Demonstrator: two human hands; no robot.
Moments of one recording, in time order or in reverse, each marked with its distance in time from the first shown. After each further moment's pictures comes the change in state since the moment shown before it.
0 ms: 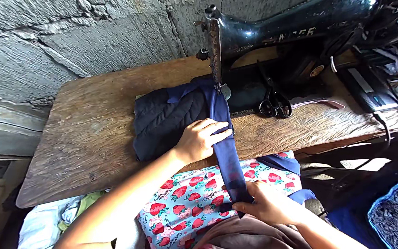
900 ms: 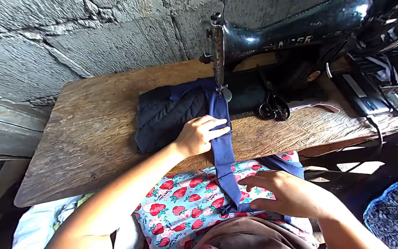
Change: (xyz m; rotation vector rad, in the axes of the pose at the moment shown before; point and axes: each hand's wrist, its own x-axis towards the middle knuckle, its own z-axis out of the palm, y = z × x) left_hand 0.002 -0.016 -0.001 -0.034 0.002 0.030; right_hand -0.013 -0.024 -0.051 -0.428 -0.103 -0.130
